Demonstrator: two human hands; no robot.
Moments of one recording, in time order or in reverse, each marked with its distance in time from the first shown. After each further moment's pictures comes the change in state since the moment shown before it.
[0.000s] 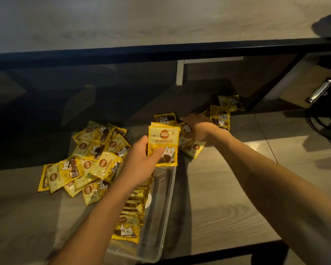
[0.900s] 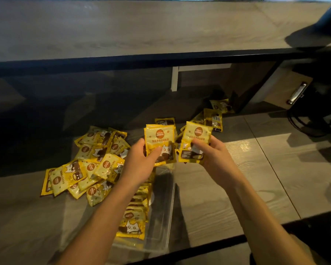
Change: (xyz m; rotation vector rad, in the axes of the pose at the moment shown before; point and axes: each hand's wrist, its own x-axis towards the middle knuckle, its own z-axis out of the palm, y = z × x) left_hand -0.014 -0.005 -0.009 -0.100 0.050 -0.025; right_hand -0.150 -0.053 0.020 1.867 0.274 -0.067
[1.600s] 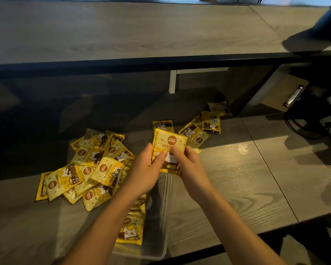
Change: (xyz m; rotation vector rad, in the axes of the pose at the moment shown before) left_hand -0.006 0.004 0.009 0.148 -0.154 0.115; right_hand 0.001 0.036 0.051 -0.090 0.150 0.080
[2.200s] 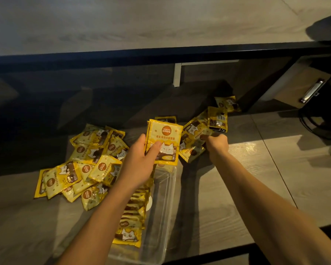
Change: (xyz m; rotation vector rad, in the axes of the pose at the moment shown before) left_hand 0.022 -0.002 -0.007 -0.145 0.122 -0.066; right_hand 0.137 0.005 -0.094 -0.442 0.642 0.201
